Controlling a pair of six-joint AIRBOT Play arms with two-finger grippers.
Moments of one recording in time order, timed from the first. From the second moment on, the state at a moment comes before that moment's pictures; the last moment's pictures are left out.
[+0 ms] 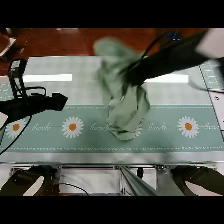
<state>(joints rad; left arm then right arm) -0.21 -0.68 0.75 1.36 -0.89 -1.66 0.53 -1.30 1.53 -1.20 1.25 1.47</state>
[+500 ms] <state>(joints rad) -0.20 -0.69 0.75 1.36 -0.97 -1.66 0.54 -1.53 1.39 -0.91 1.14 1.45</state>
